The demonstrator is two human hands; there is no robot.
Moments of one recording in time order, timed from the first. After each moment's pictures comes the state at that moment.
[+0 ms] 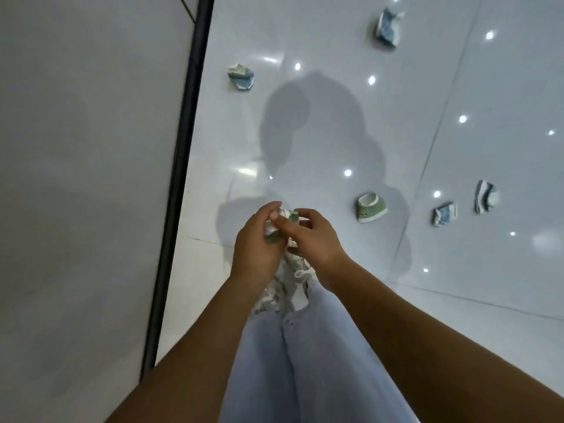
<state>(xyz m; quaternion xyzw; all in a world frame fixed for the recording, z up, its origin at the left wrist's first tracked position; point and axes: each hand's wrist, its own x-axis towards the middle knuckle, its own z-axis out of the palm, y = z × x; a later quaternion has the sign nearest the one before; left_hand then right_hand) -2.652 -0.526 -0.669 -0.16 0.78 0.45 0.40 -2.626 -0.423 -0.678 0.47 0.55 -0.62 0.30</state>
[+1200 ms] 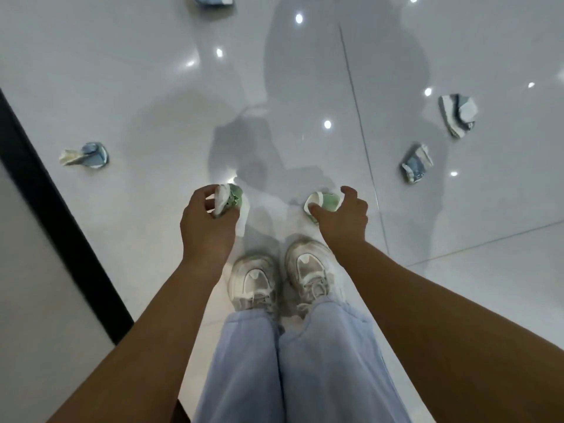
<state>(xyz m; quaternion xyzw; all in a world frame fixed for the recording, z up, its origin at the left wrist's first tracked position) -2.723 -0.369 -0.813 -0.06 0.87 0.31 0.39 -2.577 -0.253 -0.867 0.69 0.55 -0.44 0.16</state>
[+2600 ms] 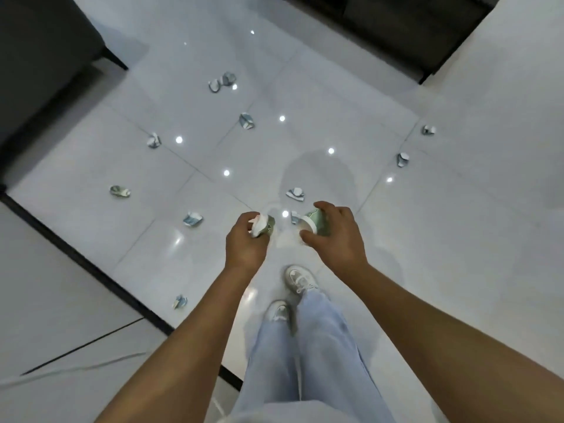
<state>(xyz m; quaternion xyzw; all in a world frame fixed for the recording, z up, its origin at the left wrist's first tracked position) -2.650 -0.259 -0.264 0.33 0.76 0.28 0.49 -2.480 -0.247 -0.251 0.71 0.56 -0.40 -0.15</state>
